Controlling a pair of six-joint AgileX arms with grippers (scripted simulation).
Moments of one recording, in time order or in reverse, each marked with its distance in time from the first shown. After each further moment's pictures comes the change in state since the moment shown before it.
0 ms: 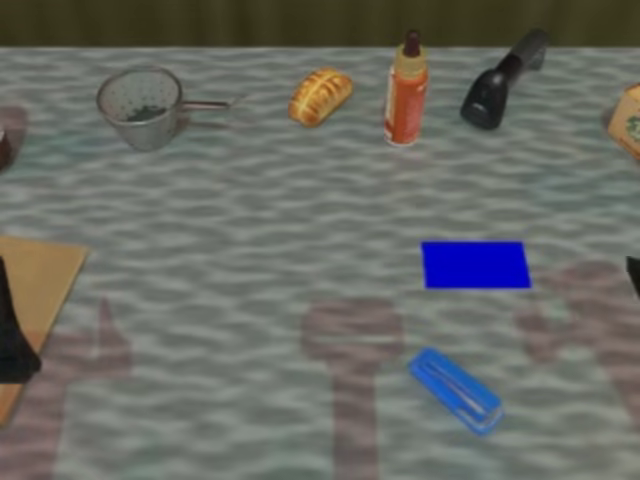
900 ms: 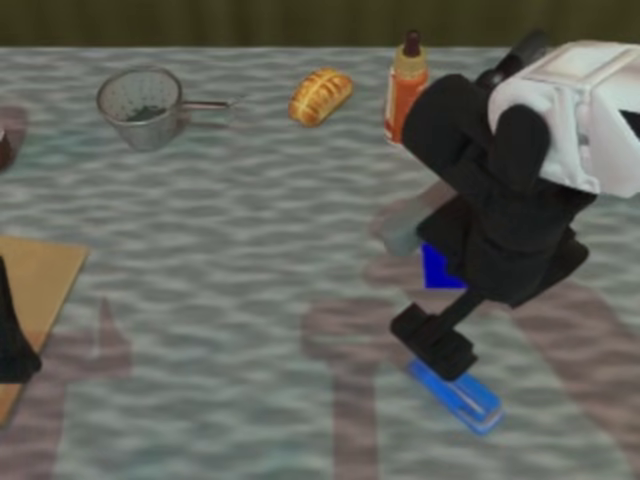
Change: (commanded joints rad) left arm 0.000 0.000 0.000 0.000 0.000 0.000; right arm 0.400 1.118 0.803 -0.667 -0.005 -0.042
